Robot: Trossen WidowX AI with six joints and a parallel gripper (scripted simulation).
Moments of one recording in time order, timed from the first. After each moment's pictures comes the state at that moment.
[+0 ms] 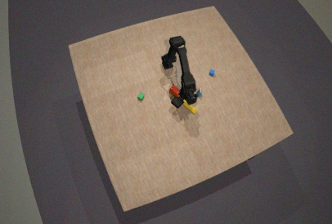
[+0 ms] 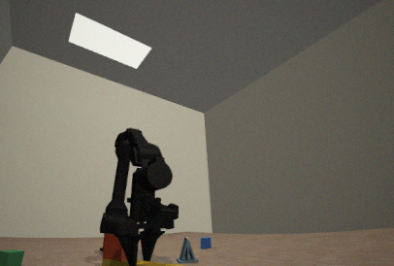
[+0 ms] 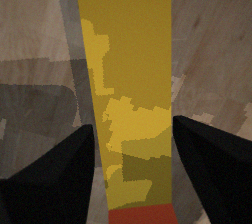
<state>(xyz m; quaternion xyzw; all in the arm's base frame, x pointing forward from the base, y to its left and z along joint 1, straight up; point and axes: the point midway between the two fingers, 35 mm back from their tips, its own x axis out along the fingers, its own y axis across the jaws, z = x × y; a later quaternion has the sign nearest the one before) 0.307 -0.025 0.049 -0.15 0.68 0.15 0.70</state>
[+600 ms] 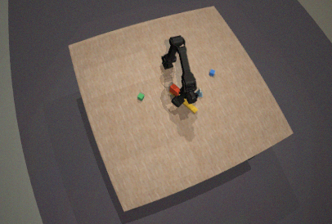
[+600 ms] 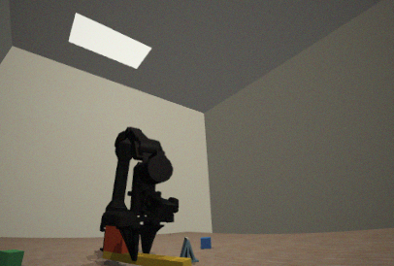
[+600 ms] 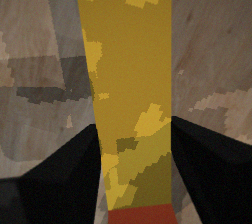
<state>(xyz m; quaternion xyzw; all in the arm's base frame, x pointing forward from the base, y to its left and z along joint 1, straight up) 0.306 -0.025 0.064 -0.15 0.69 0.15 0.70</state>
